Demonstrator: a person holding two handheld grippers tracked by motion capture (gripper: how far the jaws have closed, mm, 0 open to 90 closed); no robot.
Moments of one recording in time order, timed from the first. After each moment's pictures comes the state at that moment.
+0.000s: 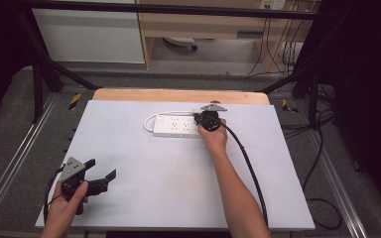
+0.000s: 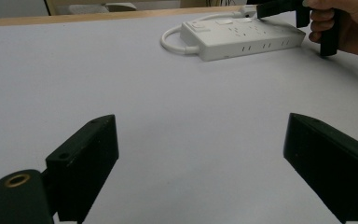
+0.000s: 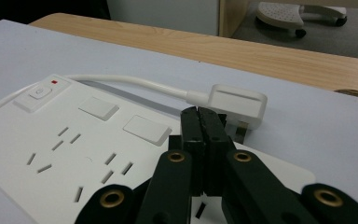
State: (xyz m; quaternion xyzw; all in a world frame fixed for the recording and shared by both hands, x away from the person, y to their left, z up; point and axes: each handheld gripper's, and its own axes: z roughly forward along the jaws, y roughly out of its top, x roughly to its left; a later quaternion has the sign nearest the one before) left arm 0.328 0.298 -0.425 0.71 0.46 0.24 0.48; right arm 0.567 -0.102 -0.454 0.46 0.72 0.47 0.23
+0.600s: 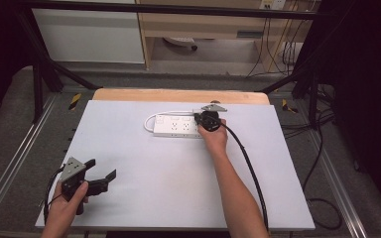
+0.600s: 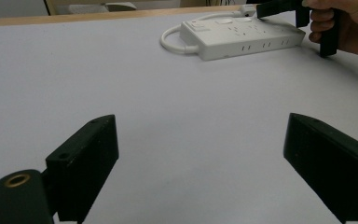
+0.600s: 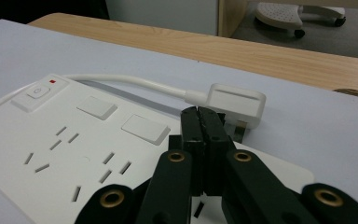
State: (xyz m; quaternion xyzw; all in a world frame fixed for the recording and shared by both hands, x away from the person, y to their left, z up) left arm 0.328 0.297 -0.425 0.71 0.45 0.24 0.48; right arm 0.567 -0.103 -0.455 0.46 0.72 0.47 0.23
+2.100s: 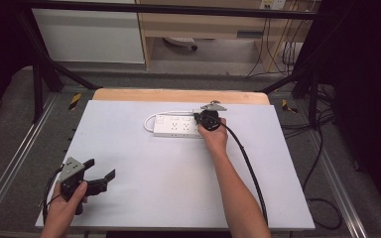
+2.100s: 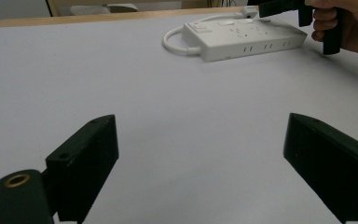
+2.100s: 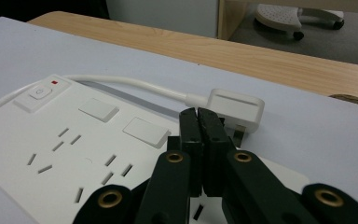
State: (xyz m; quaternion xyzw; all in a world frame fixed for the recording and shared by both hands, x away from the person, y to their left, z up) left arm 0.328 0.300 -0.424 0.71 0.46 0.25 0.48; right arm 0.567 -0.102 -0.450 0.45 0.72 0.46 0.24
